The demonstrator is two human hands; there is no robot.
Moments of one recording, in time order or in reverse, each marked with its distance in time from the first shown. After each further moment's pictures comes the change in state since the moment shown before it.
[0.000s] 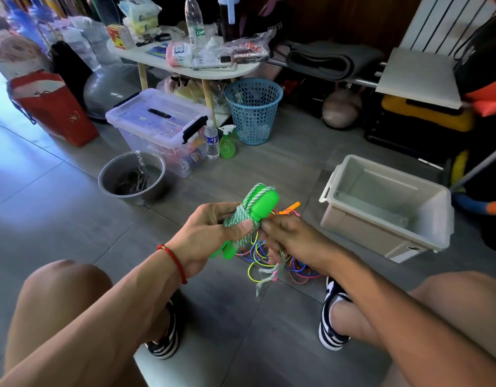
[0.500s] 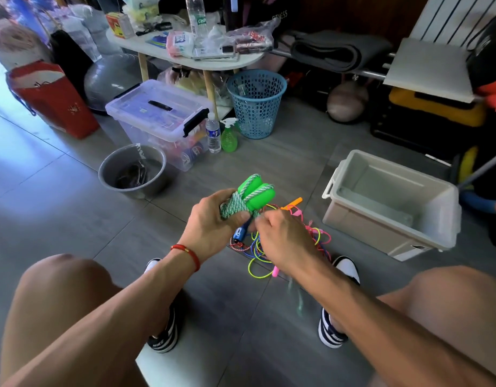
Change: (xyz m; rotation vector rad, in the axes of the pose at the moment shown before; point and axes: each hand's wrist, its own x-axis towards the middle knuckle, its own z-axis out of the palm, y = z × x) left_hand 0.028 -0.026 -0.008 0.547 0.350 0.072; right_hand 0.010 -0.025 0.030 -0.572 0.280 0.161
